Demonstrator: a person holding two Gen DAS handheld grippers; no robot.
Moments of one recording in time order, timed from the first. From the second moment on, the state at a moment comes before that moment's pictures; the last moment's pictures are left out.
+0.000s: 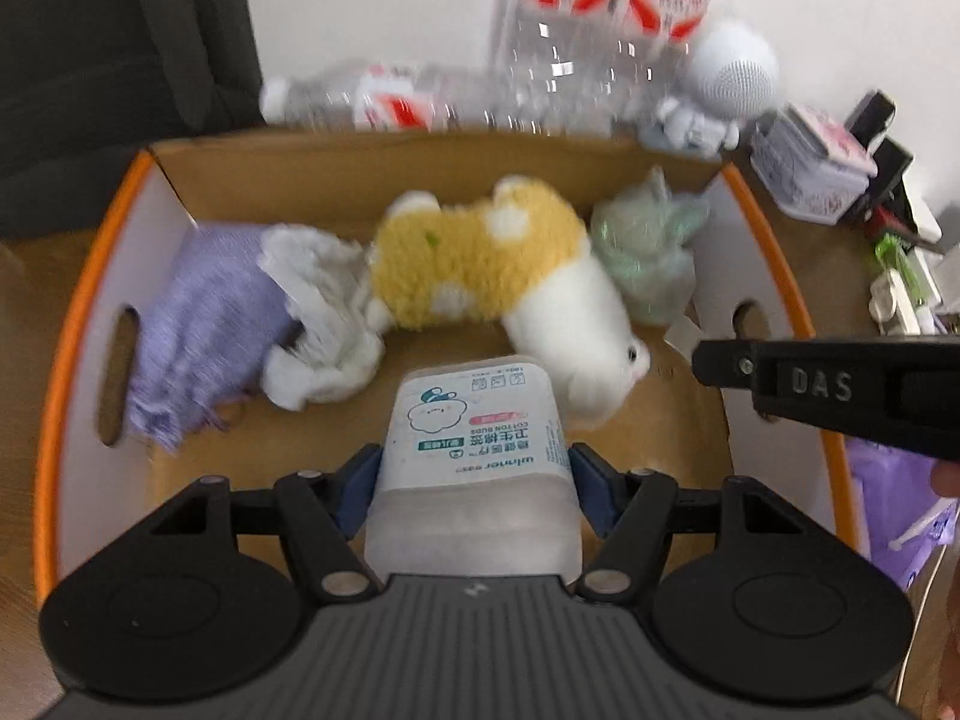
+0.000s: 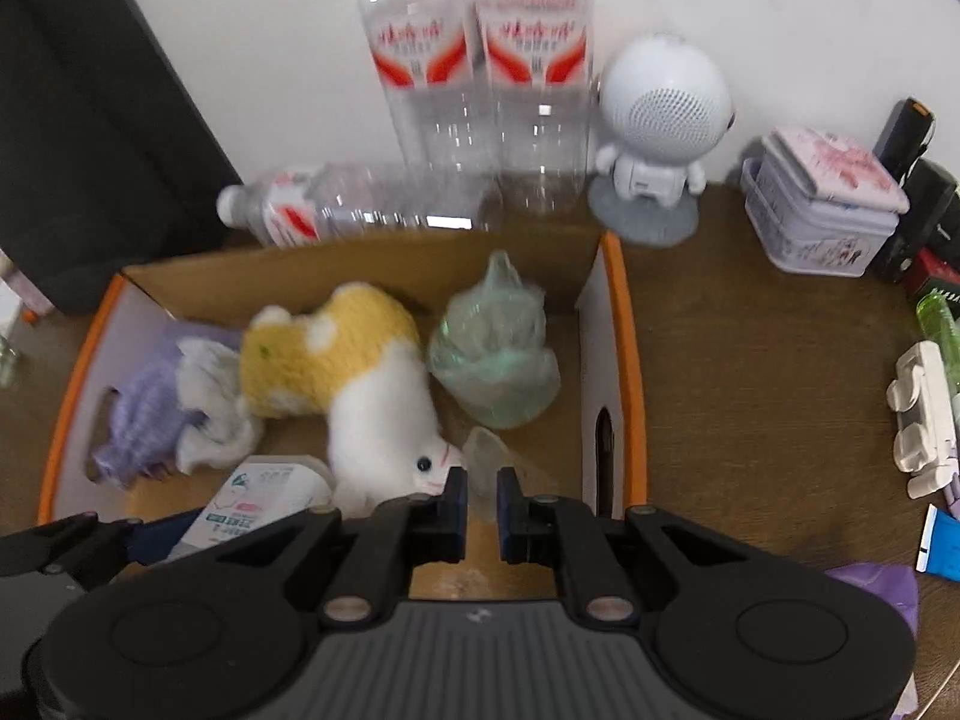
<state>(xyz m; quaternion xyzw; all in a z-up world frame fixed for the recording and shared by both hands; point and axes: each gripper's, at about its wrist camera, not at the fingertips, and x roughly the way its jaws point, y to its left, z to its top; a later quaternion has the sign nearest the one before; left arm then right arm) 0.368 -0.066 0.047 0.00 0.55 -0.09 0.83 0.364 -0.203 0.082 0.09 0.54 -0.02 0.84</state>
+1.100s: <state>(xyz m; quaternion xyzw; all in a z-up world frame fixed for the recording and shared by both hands) 0.362 -0.092 0.050 -0.06 0.56 -0.13 0.82 0.335 -0.230 0.110 0.13 0.51 -0.03 0.85</state>
